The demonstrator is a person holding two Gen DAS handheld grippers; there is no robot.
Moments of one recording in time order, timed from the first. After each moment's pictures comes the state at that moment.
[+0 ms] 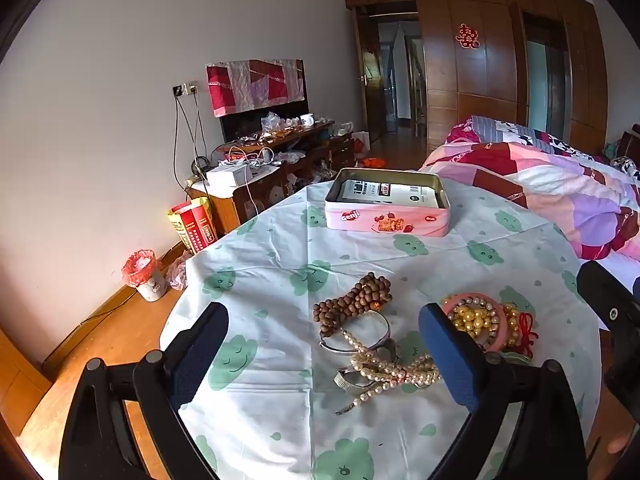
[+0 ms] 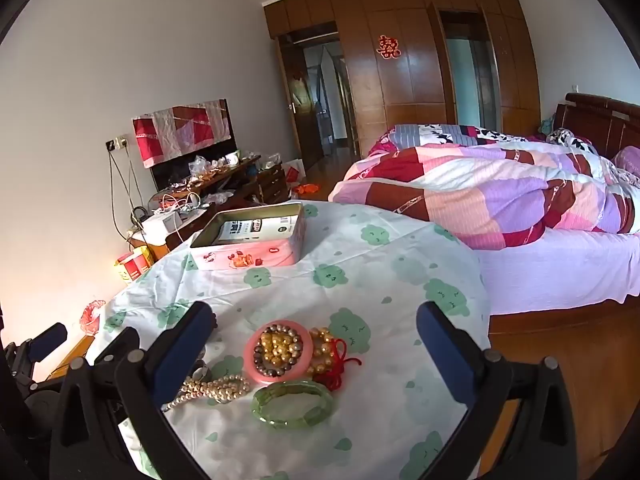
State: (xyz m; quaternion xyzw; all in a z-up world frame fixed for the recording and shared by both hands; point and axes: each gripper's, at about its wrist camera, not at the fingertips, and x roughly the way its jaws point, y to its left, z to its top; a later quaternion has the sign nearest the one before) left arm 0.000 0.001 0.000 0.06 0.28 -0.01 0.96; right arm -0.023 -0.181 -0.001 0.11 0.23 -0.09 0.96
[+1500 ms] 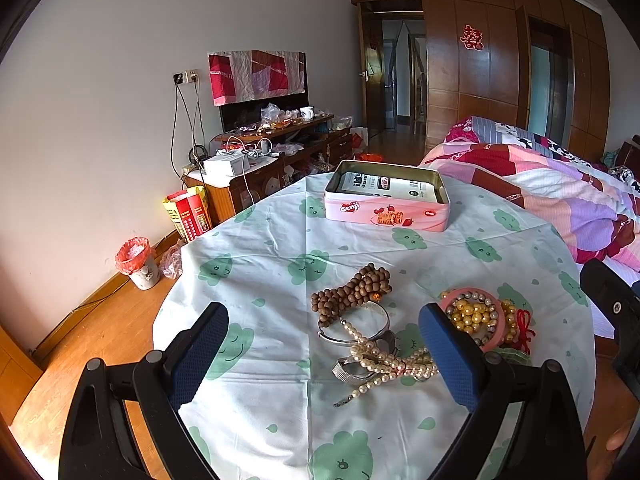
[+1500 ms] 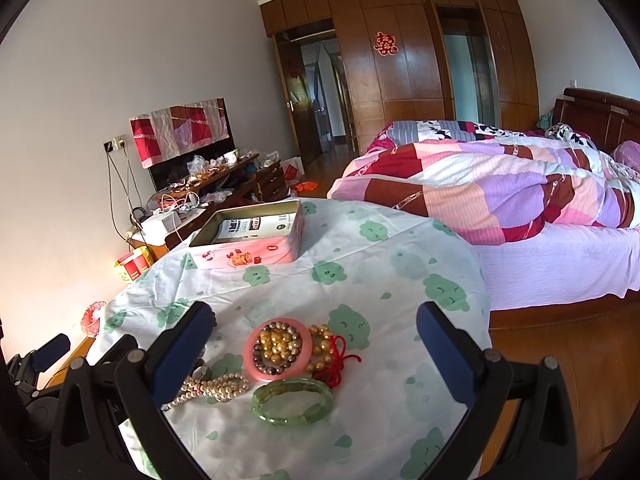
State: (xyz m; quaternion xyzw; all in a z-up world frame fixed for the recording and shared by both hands) left arm 0.002 0.007 -0.007 0.04 0.29 -0.03 0.95; right arm -0.024 -0.182 -0.006 0.12 0.23 -0.09 0.96
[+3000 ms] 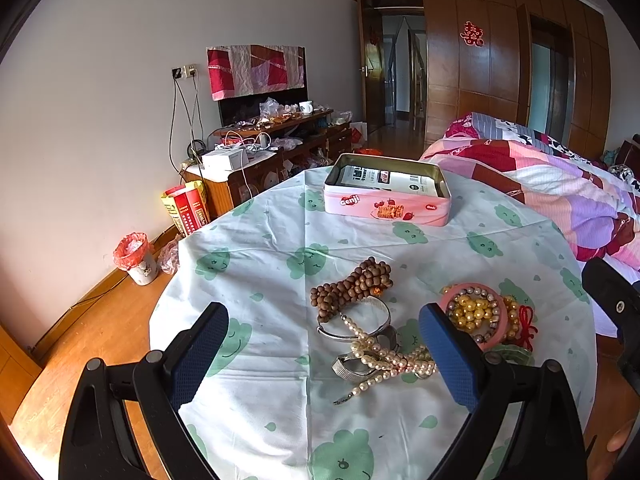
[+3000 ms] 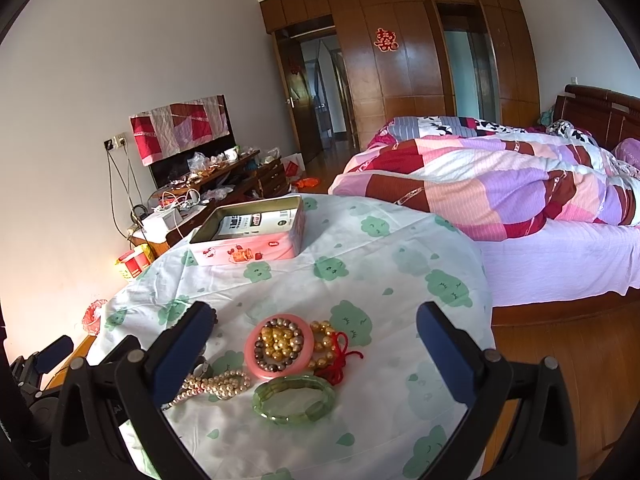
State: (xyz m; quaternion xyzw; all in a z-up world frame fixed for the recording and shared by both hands) left arm 0.003 0.008 -0.012 0.04 0.30 -0.03 0.95; right arm -0.022 -0.179 -0.005 0.12 0.24 -0.09 0.96
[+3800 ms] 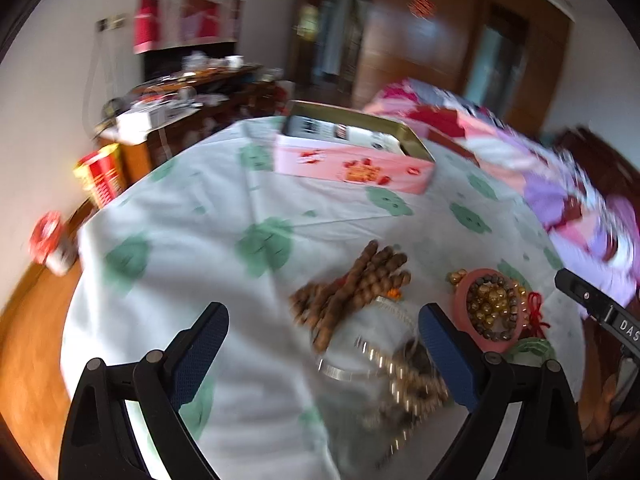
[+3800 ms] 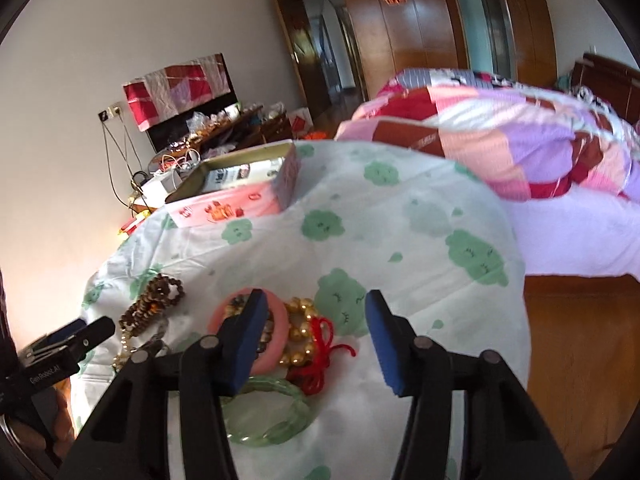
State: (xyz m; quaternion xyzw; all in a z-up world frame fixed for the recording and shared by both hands) left arm 0.100 0.036 -0.062 0.02 0.39 -0.20 0.90; right arm 0.028 -0.216 -0.053 0.15 0.32 -0.05 0.93
